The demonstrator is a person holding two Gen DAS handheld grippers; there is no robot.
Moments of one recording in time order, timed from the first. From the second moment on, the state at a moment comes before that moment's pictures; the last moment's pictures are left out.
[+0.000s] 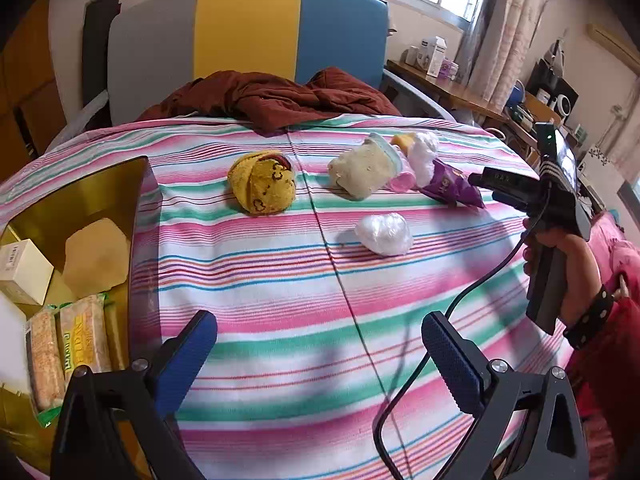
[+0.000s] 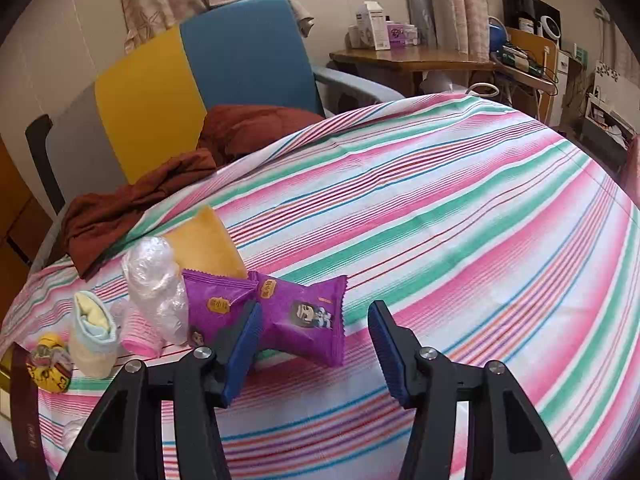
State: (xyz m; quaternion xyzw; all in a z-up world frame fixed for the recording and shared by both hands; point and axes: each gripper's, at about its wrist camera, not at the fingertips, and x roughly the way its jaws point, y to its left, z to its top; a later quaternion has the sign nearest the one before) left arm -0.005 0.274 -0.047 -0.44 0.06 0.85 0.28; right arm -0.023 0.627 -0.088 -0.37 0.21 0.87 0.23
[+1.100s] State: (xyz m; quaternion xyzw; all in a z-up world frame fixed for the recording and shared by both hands) left arm -0.062 0.390 -0.100 -0.42 0.09 0.85 0.32; right arm 0.009 0.600 -0.095 -0.34 0.16 0.89 0.27
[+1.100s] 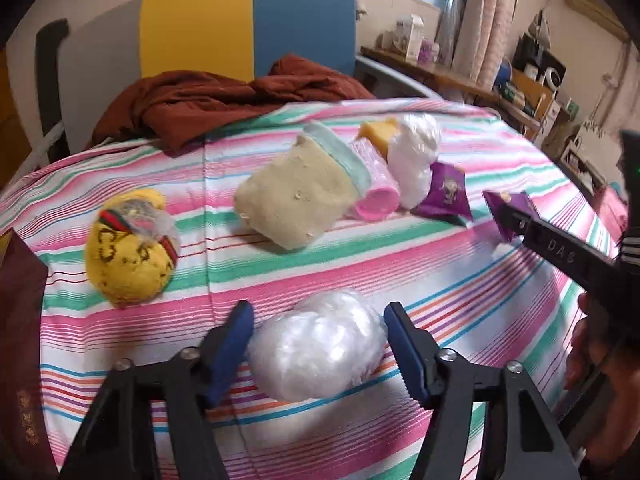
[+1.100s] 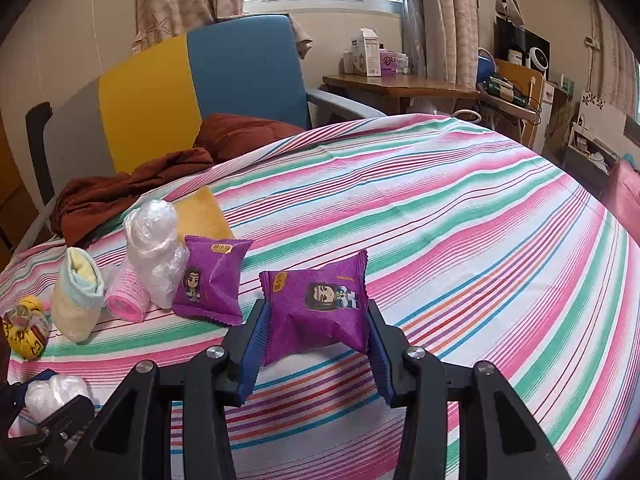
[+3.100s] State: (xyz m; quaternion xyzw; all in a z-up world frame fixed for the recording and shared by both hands) left arm -0.067 0.066 -0.031 -0.36 -0.13 0.91 0.19; right arm -0.011 0.251 -0.010 -0.34 0.04 0.94 -0.09
